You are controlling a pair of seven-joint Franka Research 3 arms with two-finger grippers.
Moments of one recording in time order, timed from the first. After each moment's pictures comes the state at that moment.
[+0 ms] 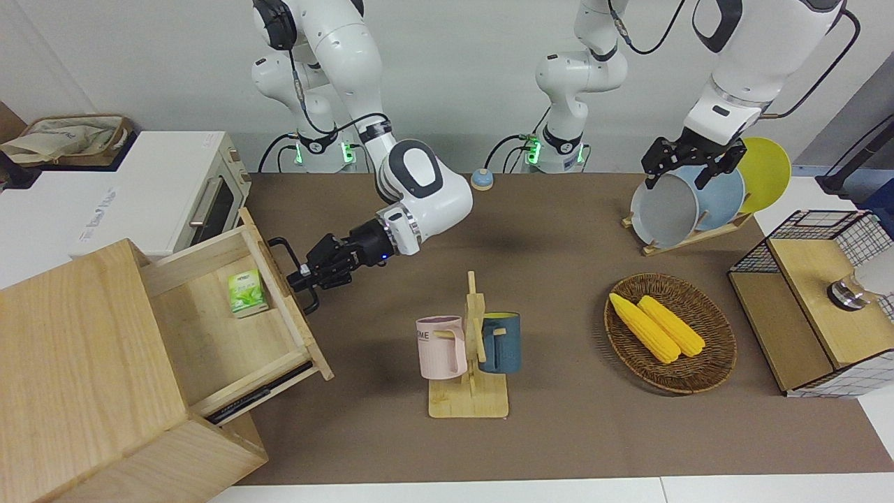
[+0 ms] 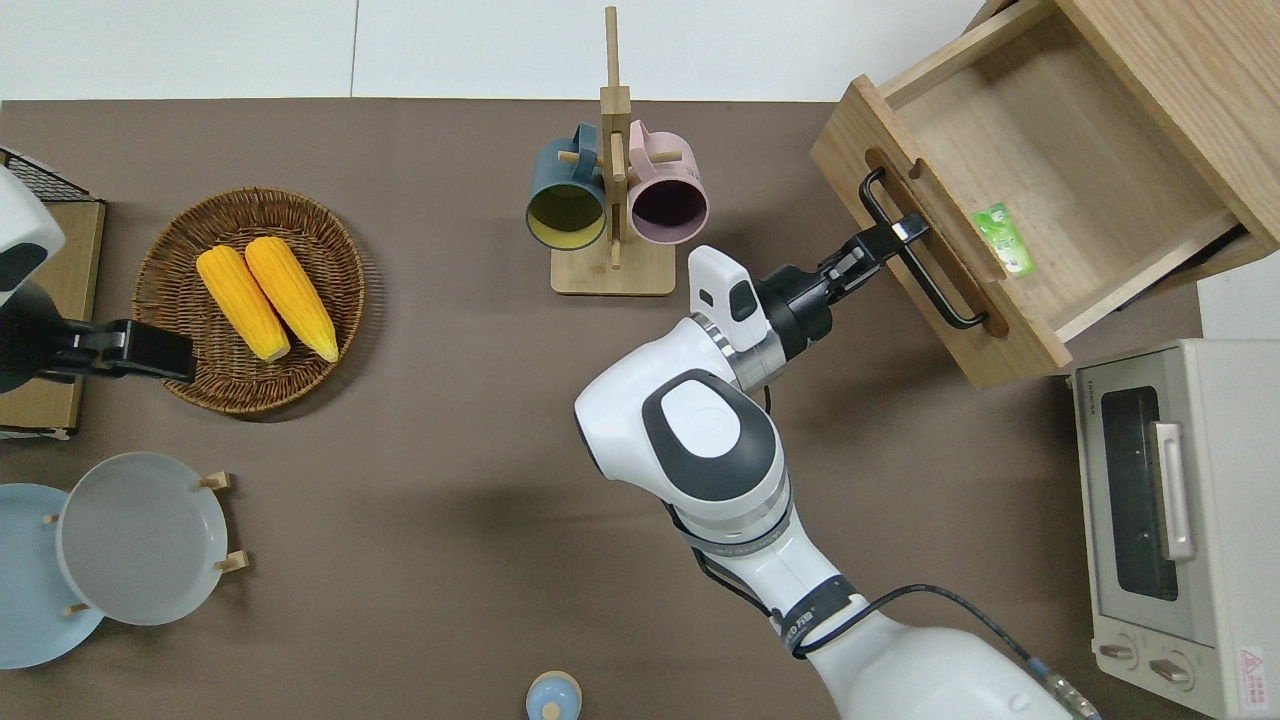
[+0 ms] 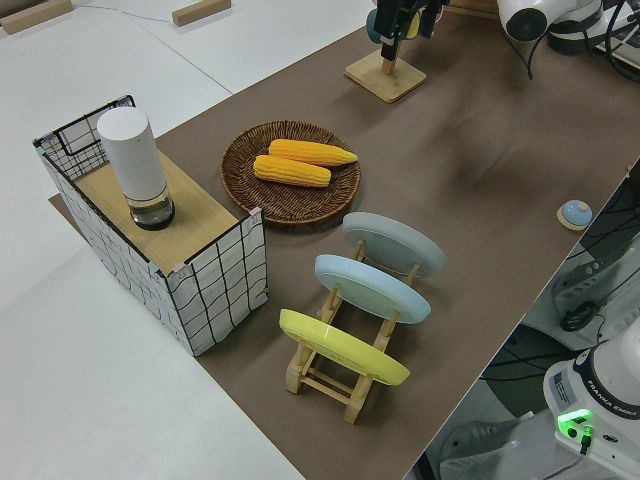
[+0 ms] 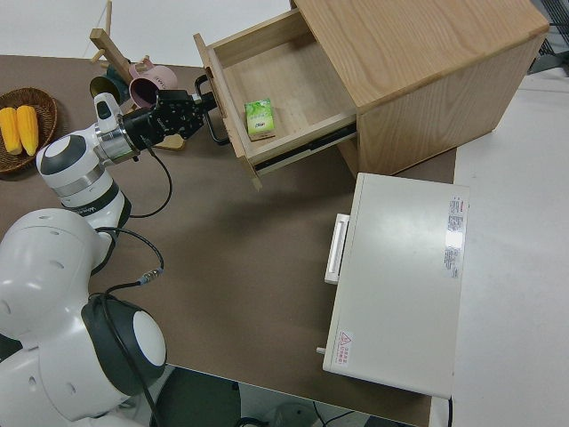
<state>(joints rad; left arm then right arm) 0.03 0.04 -0.06 -1.51 0.00 1.52 0.02 0.55 0.47 0.07 -1.66 -1.54 1.53 0.52</state>
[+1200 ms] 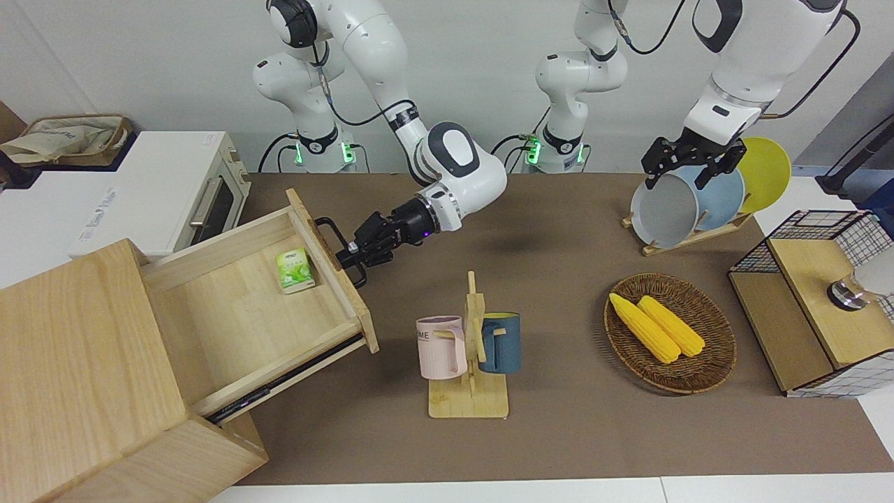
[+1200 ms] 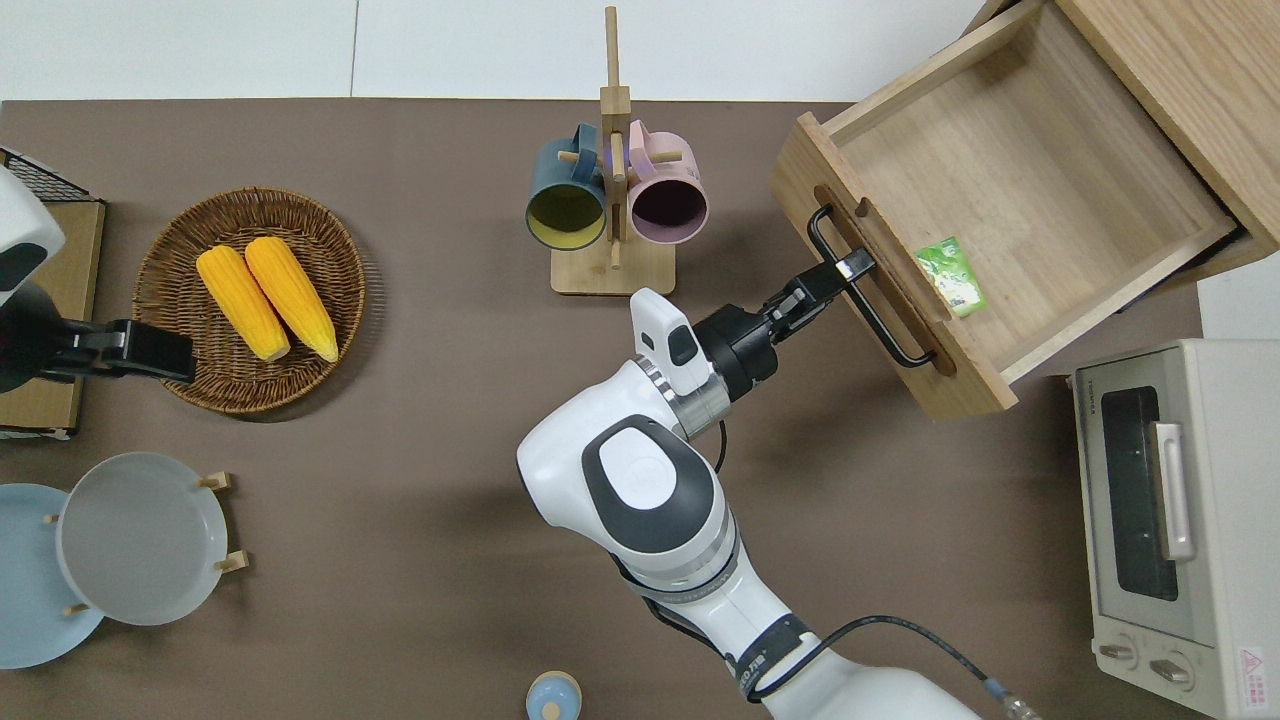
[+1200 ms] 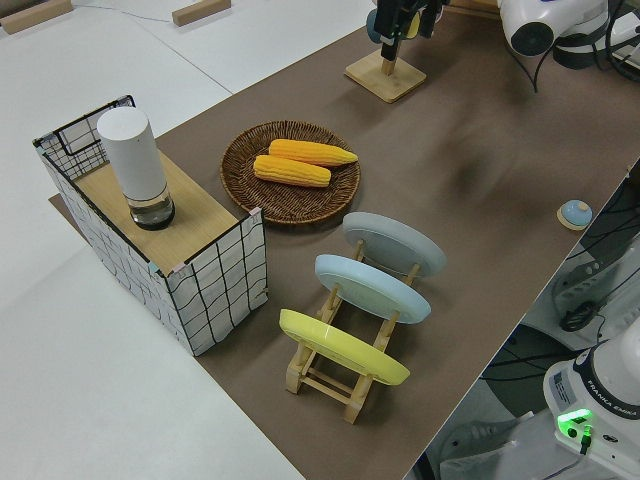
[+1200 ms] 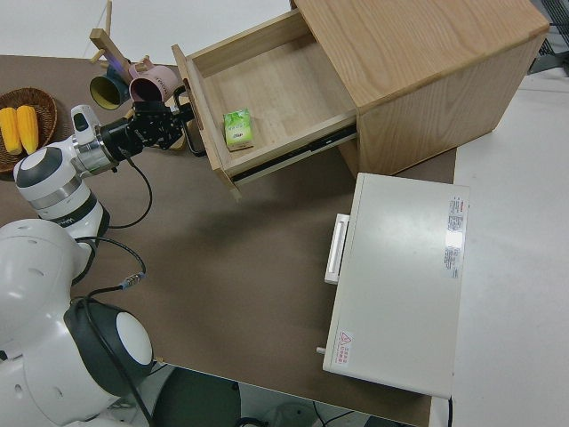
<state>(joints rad) 0.03 0.04 -0.06 -1.51 0.00 1.52 0.02 0.63 0.47 0.07 -1.66 -1.50 1.48 0.52</state>
